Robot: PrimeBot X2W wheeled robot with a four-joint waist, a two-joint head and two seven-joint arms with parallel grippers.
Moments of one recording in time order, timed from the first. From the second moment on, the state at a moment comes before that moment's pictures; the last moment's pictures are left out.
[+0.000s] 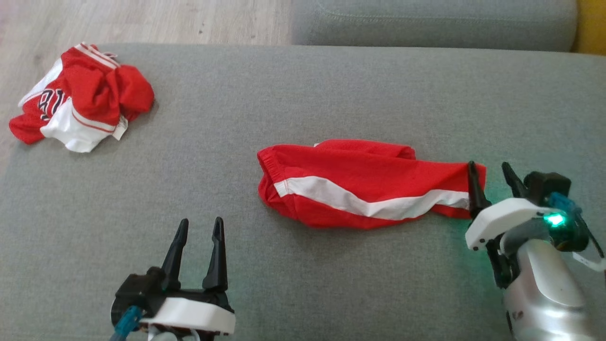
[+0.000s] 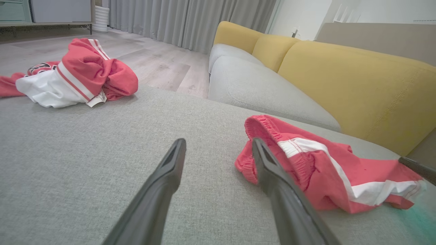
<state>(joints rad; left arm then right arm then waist) -0.03 0.13 -0.35 0.23 -0.47 0.01 -0.25 -0.41 -0.06 -0.09 0.77 0.08 0.12 -0.11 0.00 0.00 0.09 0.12</state>
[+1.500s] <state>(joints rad) 0.09 0.14 -0.36 0.21 -0.48 0.05 -0.24 0.04 -0.04 0.02 0.29 0.14 0.12 -0.19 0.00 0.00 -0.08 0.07</state>
